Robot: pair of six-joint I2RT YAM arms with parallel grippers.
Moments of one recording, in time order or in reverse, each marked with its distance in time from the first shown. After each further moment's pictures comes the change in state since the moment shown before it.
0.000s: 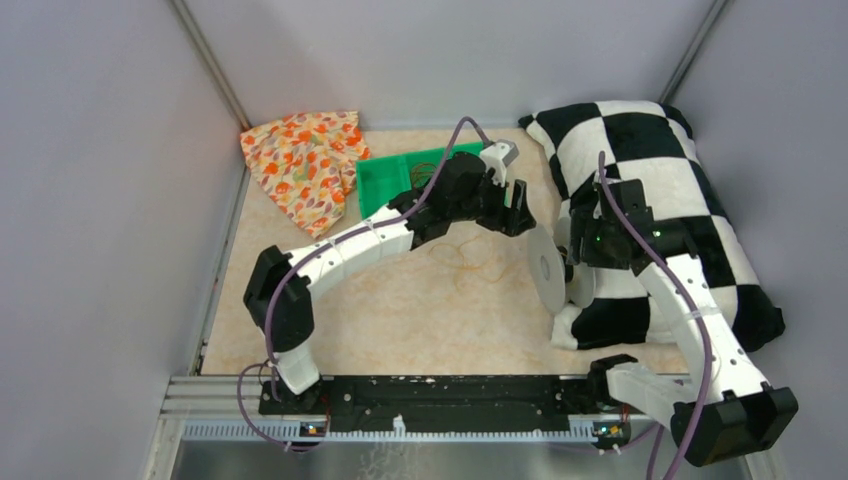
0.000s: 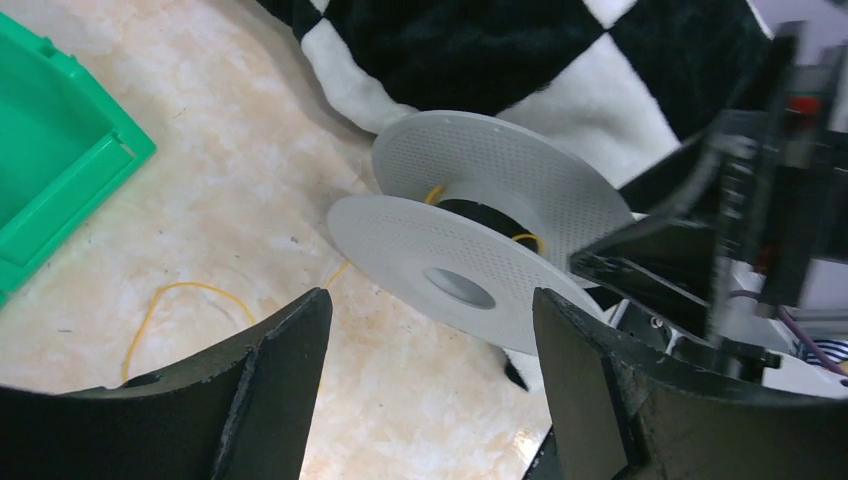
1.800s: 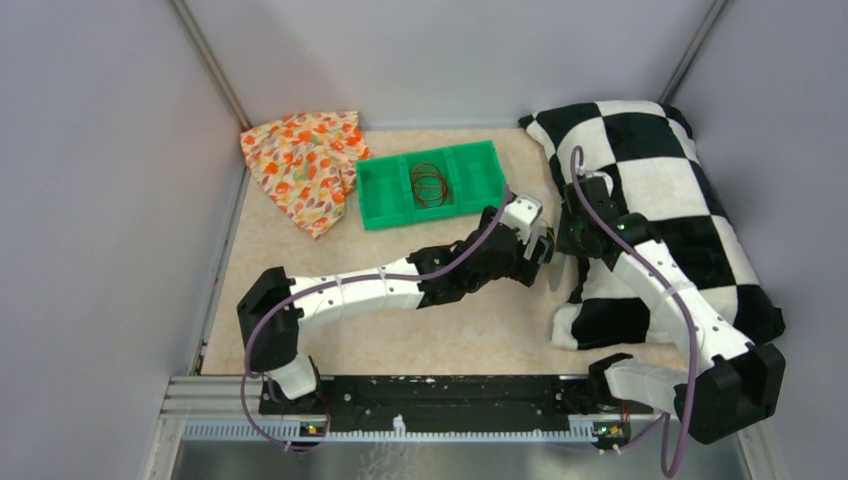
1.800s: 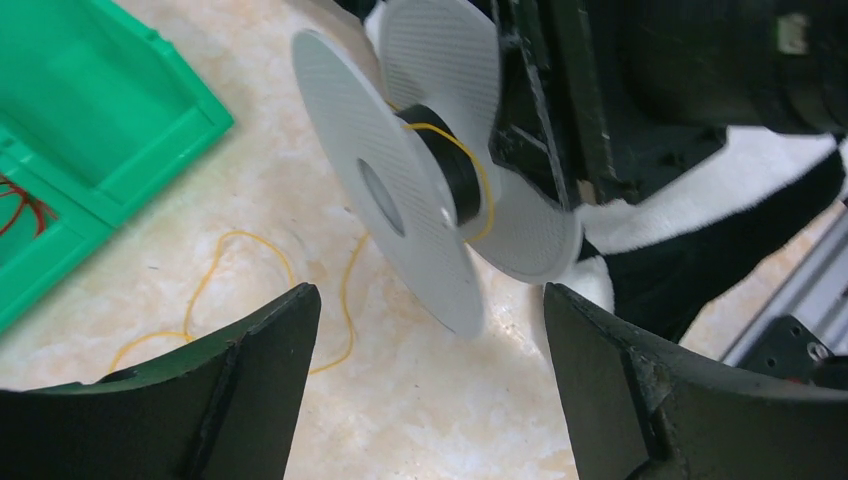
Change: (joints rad) left arm -0.316 -0.113 -0.203 0.107 -0.563 0.121; right arm 0.137 0.117 -0.070 0.246 0.169 0.148
